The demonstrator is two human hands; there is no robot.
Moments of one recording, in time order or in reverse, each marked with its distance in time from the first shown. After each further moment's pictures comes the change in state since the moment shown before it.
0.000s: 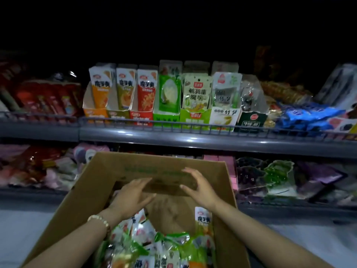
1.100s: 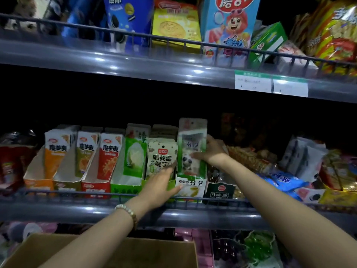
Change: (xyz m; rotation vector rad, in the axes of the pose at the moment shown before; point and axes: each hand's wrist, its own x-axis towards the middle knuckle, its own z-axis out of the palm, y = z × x) left_hand 0.189 0.183 -0.121 -0.074 0.261 0.190; right_hand 0.151 -0.091 -0.262 0.028 0.312 -0.020
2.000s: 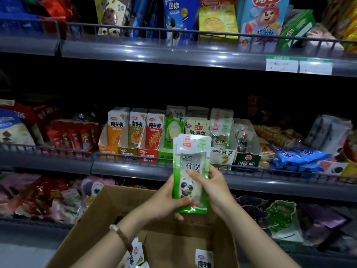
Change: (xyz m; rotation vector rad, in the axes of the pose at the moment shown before) left_hand -0.182 -0.007 -0.029 -0.993 -0.187 -0.232; right_hand -0.194 -0.040 0.127 0.761 -0.022 0.176
